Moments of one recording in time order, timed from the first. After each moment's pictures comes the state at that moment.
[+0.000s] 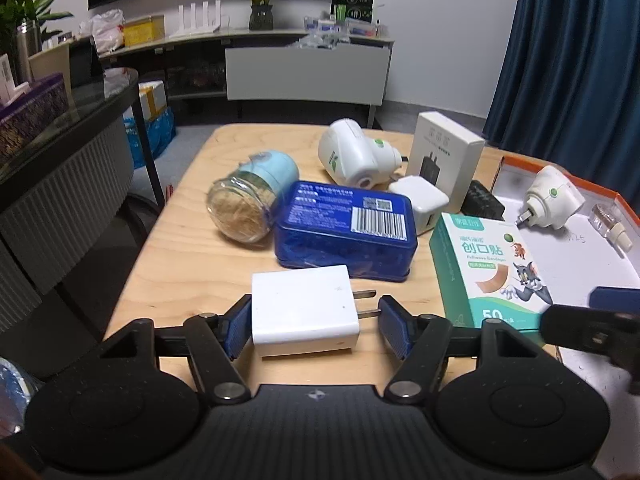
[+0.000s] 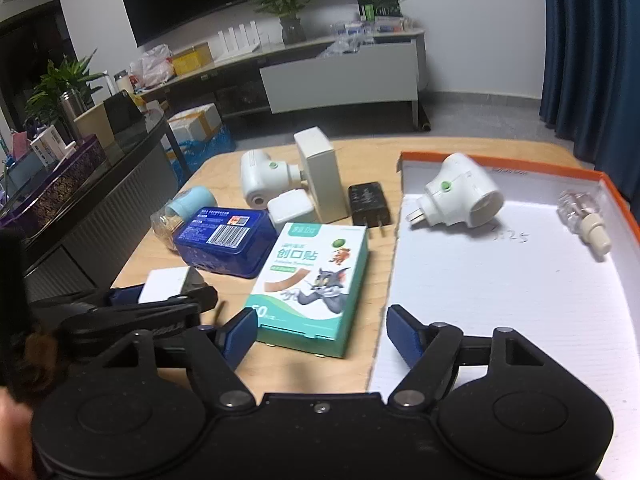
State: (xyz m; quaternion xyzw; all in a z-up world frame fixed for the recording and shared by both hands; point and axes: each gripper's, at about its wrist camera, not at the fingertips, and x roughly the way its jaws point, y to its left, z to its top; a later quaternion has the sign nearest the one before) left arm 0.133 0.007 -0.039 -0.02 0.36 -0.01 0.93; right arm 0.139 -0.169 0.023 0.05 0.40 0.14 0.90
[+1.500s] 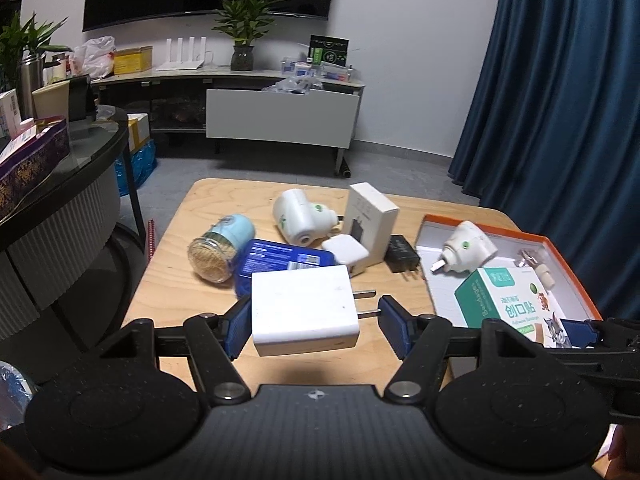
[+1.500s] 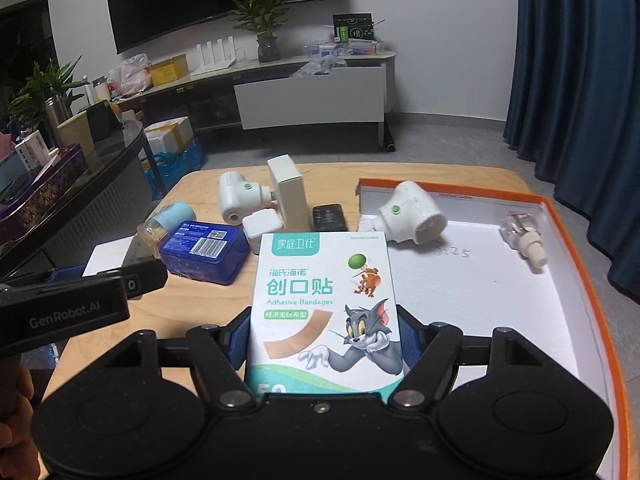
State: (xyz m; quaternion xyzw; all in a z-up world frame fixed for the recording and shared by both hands) left arm 0.091 -0.019 0.016 -0.05 0.31 -0.05 0.95; right arm 0.099 -0.186 0.056 0.02 0.37 0.09 0.93
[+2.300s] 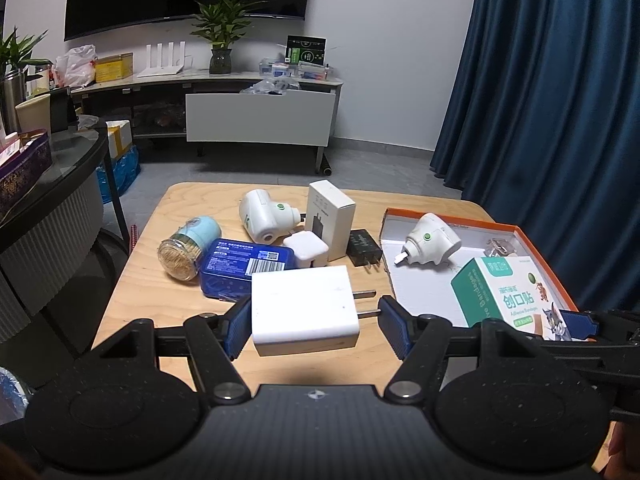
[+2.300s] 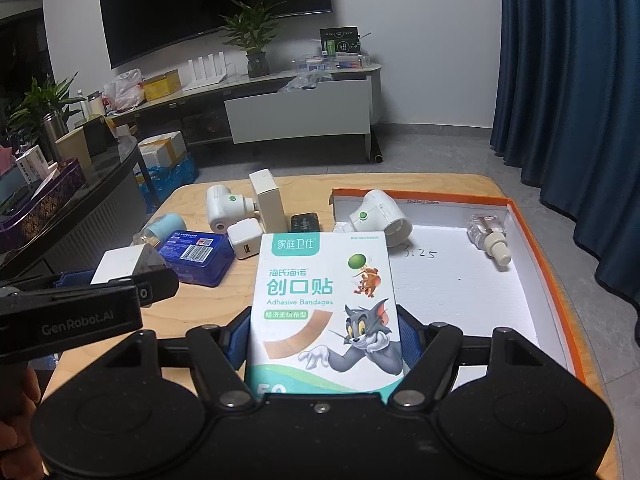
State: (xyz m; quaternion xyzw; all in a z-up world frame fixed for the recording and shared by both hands) left arm 0.081 -0.042 0.023 -0.04 0.31 -0.07 0.95; right arm 0.078 -0.211 0.067 0.03 0.35 0.07 0.93
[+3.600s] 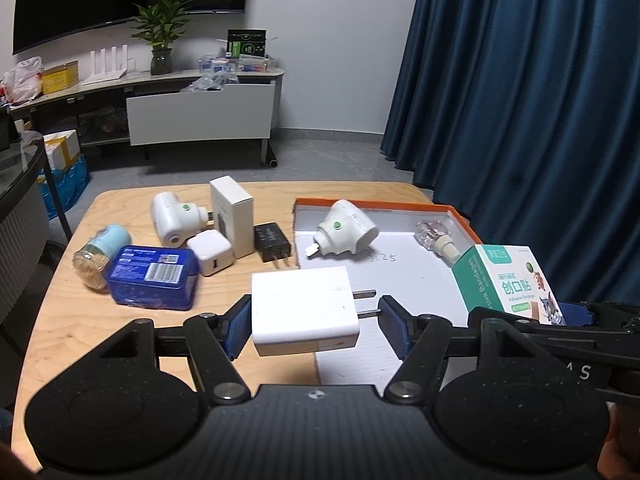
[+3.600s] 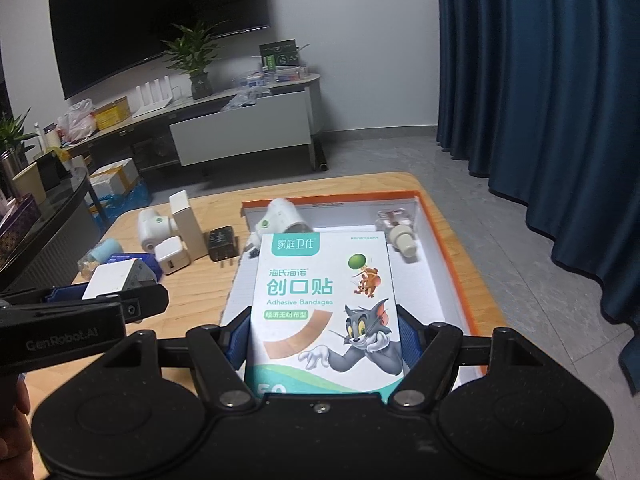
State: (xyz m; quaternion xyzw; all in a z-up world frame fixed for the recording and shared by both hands) left arm 0.083 -0.108 0.024 -0.02 0.32 -0.13 0.94; right arm 0.062 -0.282 0.069 0.06 0.34 0.00 0.94
